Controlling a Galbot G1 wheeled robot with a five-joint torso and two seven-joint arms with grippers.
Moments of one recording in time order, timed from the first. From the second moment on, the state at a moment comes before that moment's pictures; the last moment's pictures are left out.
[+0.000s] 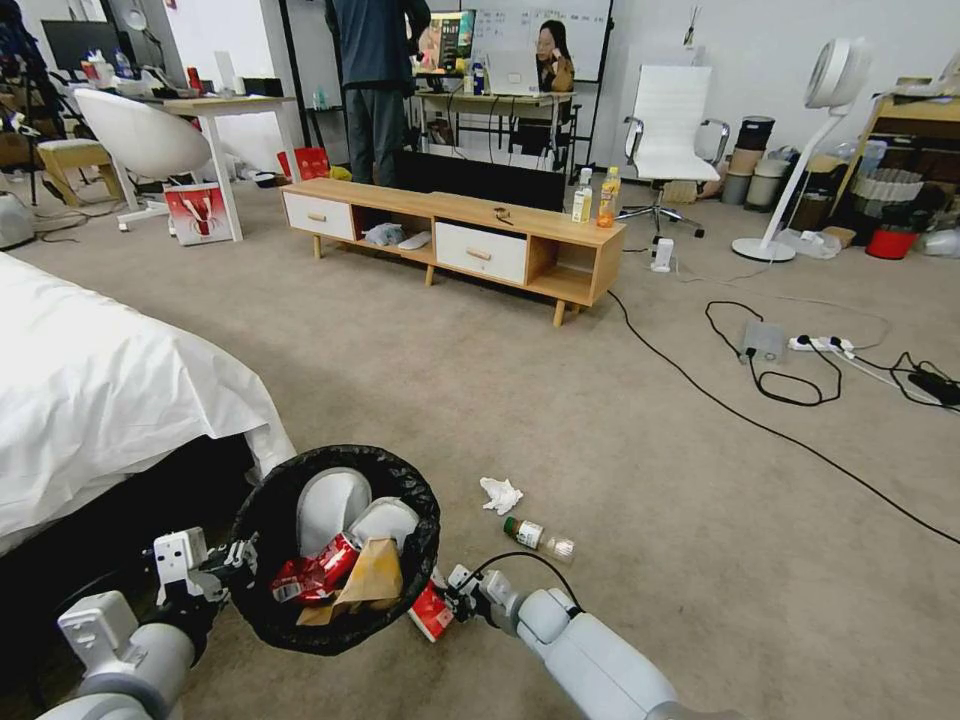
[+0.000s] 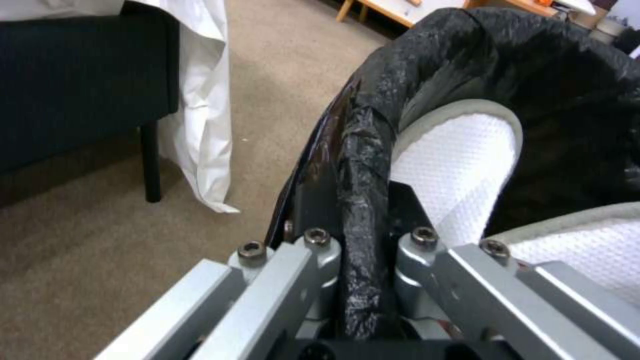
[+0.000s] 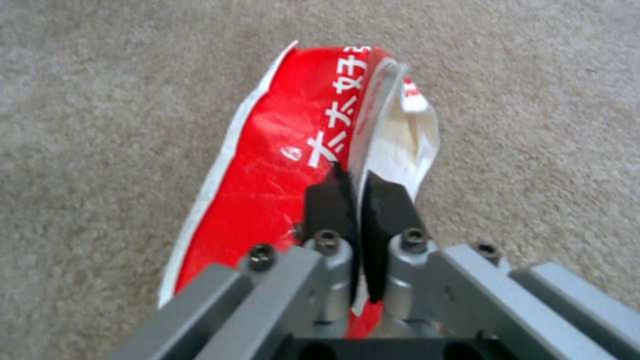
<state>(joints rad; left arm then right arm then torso) 1.50 -1.45 -0.90 -2.25 -0.52 0.61 0.08 -0.57 1.53 -0.25 0.57 0.04 0.14 -0.38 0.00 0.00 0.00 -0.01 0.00</state>
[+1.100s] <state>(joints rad) 1.50 -1.42 -0.92 -2.23 -0.55 0.62 0.07 -0.69 1.25 -0.08 1.36 0.22 0.05 -0.27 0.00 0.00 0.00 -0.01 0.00</state>
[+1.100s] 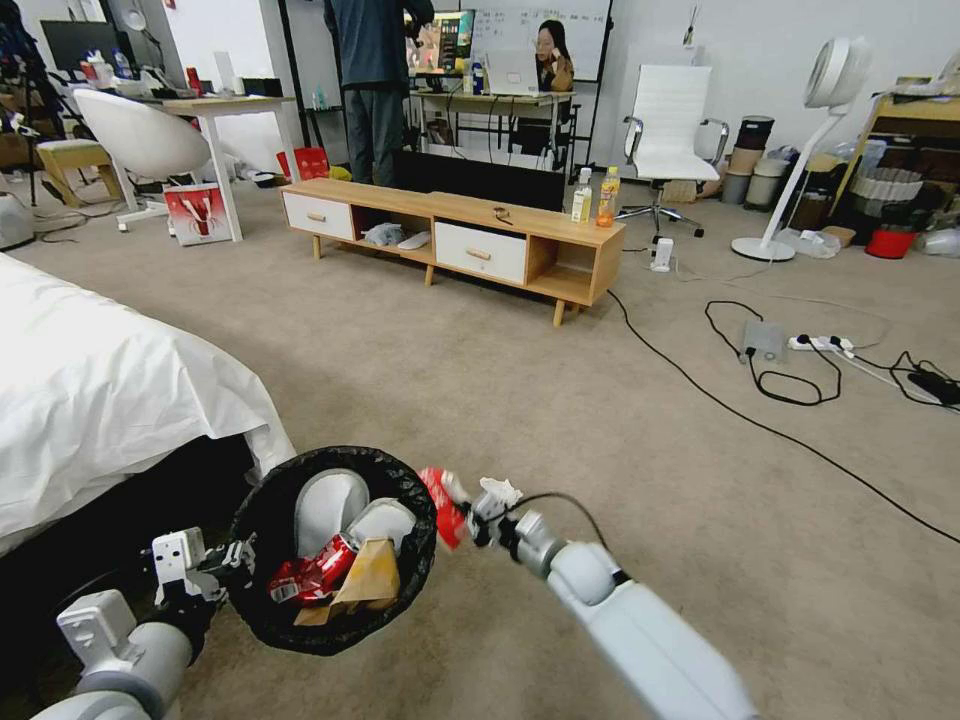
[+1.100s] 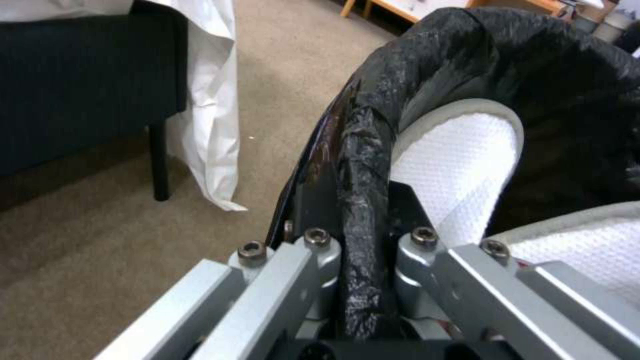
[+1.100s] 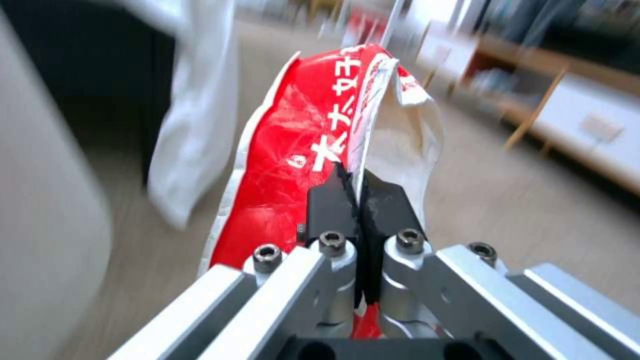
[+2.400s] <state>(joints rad) 1.46 -1.38 -0.87 -2.20 -0.60 0.70 0.02 -0.69 0.98 -0.17 1.90 0.57 0.04 -0.40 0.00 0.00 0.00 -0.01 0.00</state>
